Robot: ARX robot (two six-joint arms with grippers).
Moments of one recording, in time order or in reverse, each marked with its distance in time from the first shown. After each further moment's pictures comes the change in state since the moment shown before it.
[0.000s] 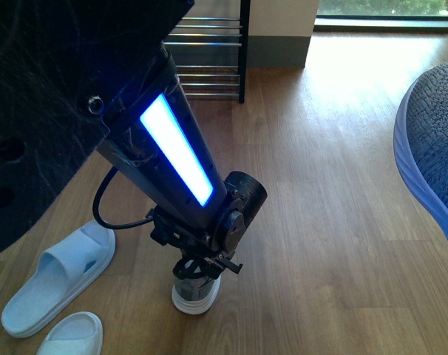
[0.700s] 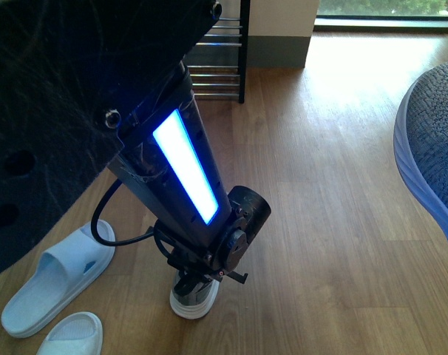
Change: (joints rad) left arm -0.008 -0.086 -0.190 0.080 0.054 -0.145; right arm 0.000 0.000 0.000 0.000 0.000 0.000
